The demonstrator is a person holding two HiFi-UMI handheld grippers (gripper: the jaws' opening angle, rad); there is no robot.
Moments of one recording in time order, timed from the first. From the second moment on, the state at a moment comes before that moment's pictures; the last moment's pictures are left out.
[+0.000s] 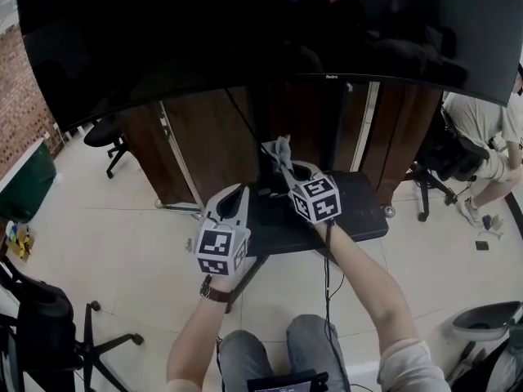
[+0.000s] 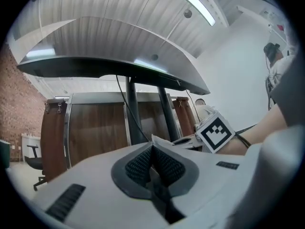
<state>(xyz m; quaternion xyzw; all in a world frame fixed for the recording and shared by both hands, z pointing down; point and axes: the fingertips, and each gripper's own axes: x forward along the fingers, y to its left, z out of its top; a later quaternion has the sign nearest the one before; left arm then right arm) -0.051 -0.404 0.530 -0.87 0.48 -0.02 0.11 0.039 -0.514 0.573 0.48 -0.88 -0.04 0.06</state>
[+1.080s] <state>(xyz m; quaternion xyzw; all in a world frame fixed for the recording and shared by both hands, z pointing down) -0.078 -0.339 0.582 -0.87 0.48 0.01 0.06 0.066 -0.423 0.577 0.48 -0.88 0.01 0.05</state>
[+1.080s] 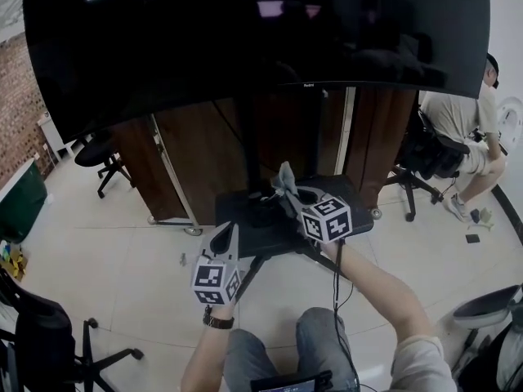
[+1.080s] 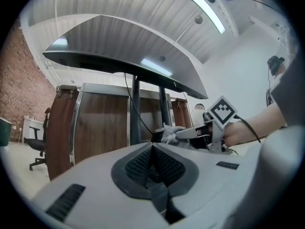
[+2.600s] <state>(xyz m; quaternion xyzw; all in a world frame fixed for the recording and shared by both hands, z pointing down) -0.126 -0.288 0.605 -0.87 0.50 0.01 0.05 0.285 -0.372 0.625 0.67 -0.73 0.01 0.10</state>
